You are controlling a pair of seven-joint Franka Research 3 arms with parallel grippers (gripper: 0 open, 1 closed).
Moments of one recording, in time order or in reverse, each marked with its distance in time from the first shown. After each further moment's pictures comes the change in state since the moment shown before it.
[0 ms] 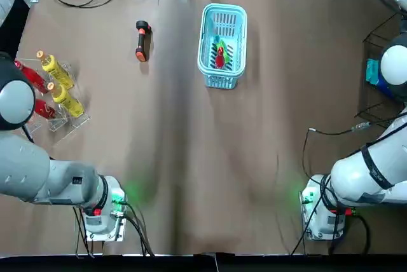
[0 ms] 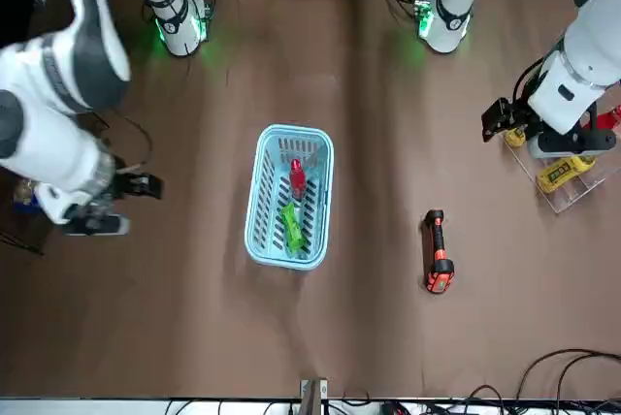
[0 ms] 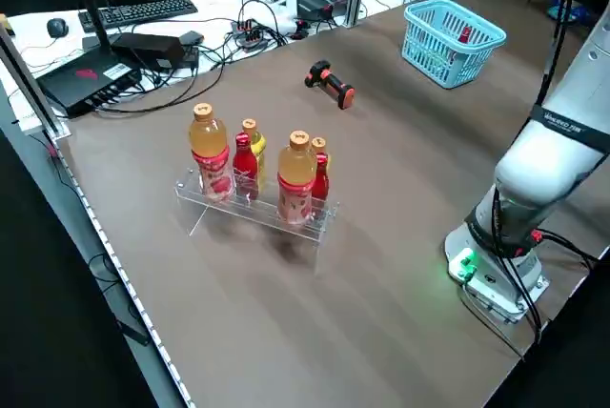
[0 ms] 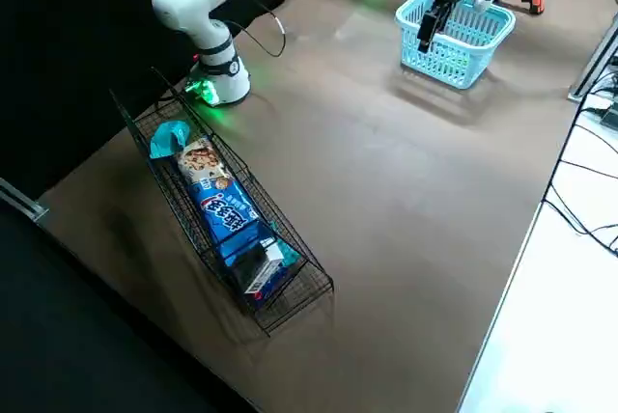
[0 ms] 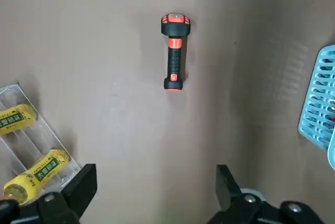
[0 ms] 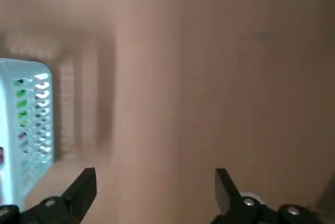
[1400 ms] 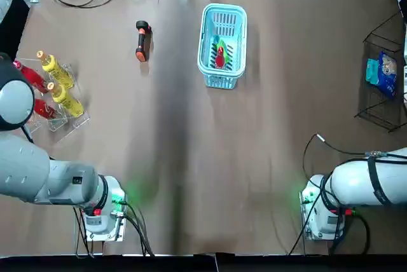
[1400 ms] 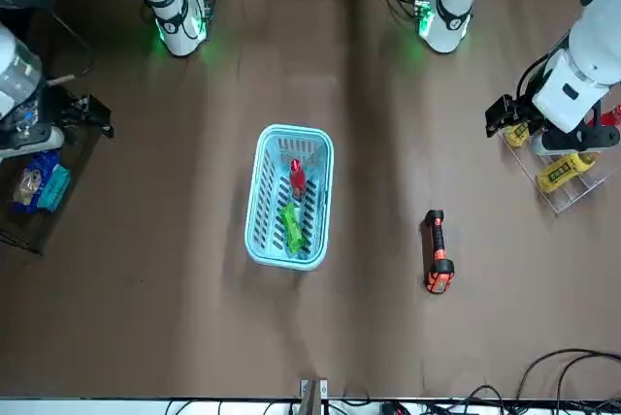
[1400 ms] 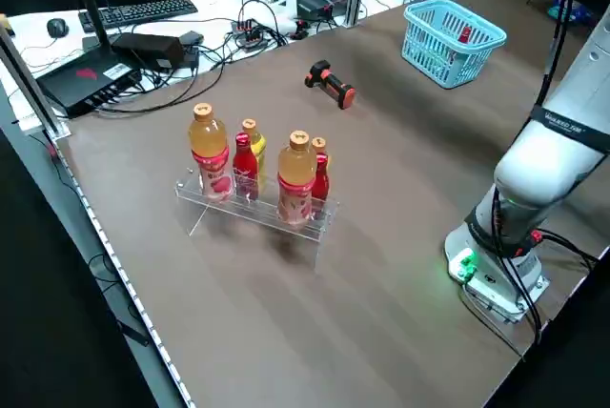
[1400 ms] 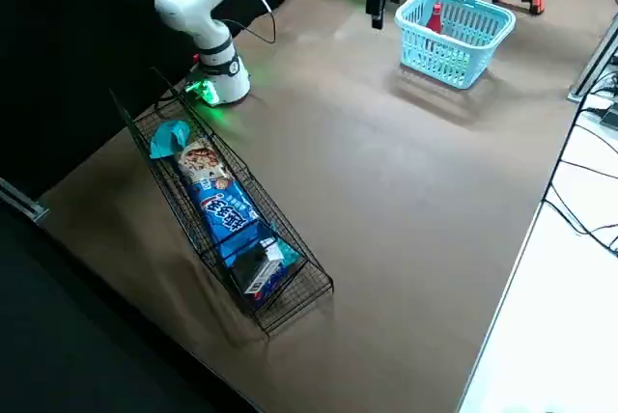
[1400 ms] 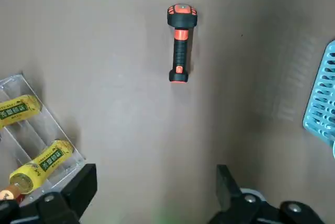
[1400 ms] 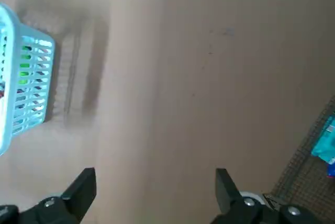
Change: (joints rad) left arm 0.003 -0.007 0.012 0.001 0.000 -0.035 0.000; right arm 0.127 -0.373 -0.301 -0.296 0.108 0.027 -0.255
